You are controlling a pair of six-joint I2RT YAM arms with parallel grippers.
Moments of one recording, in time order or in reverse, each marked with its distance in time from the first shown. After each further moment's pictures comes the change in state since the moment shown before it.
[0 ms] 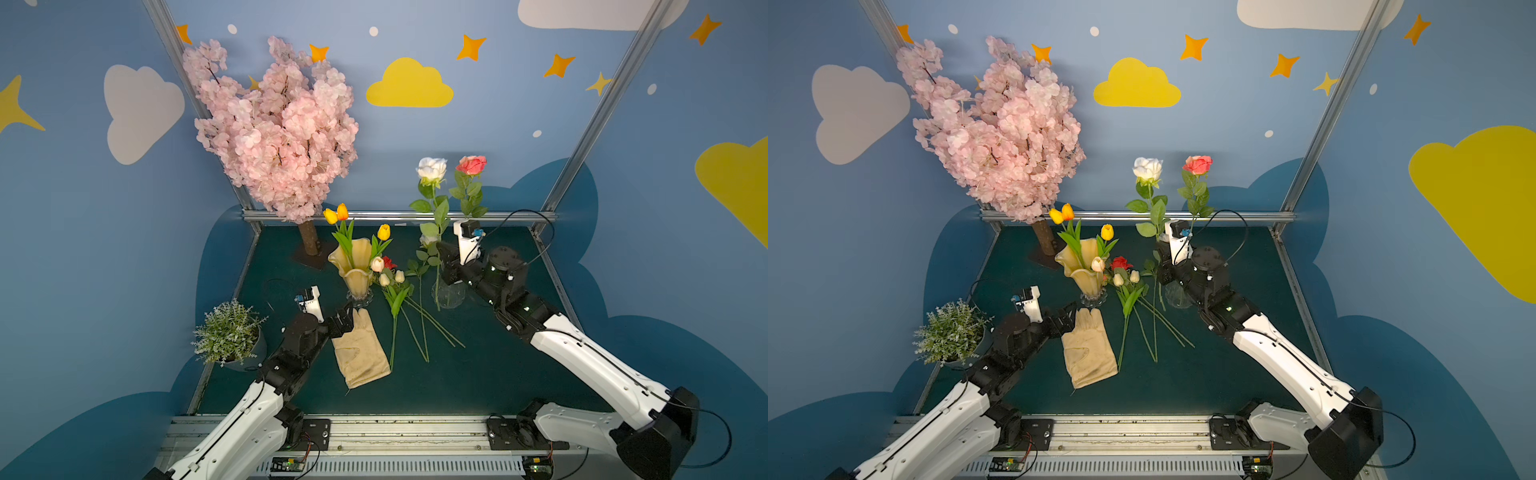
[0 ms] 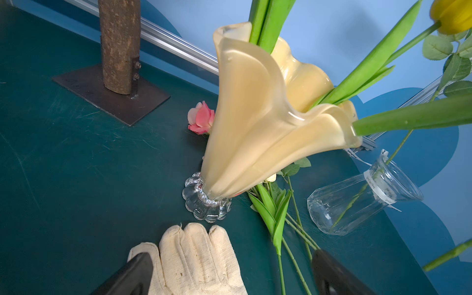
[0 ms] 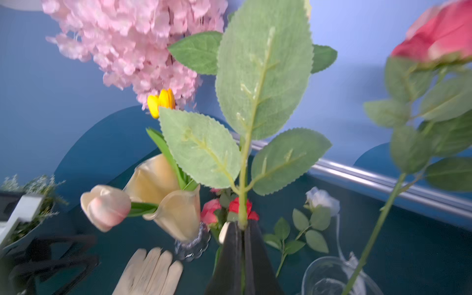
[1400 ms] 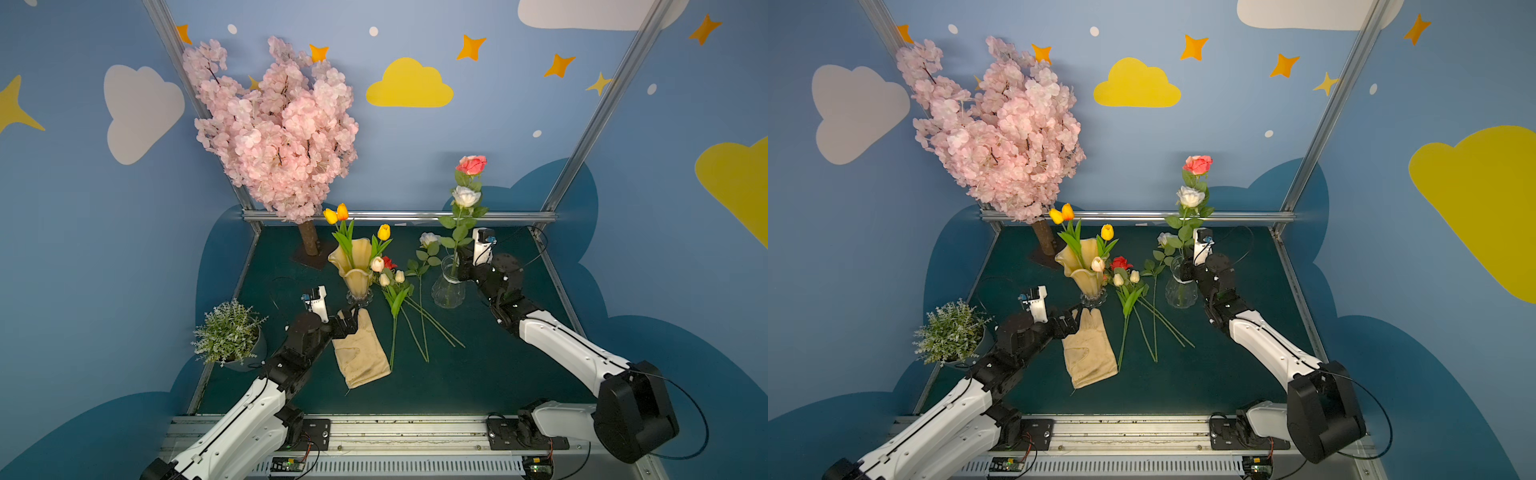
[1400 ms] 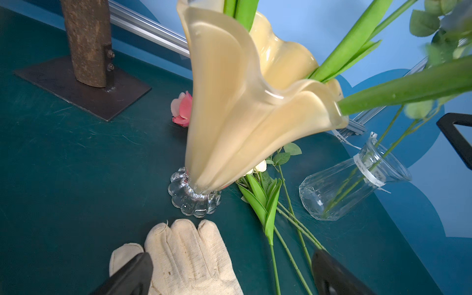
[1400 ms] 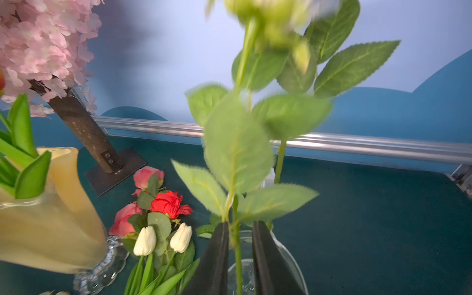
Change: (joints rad) left arm -0.025 0.047 0.000 0.035 0.052 0.033; right arm -0.214 0.113 -0.237 0.251 0.004 0.074
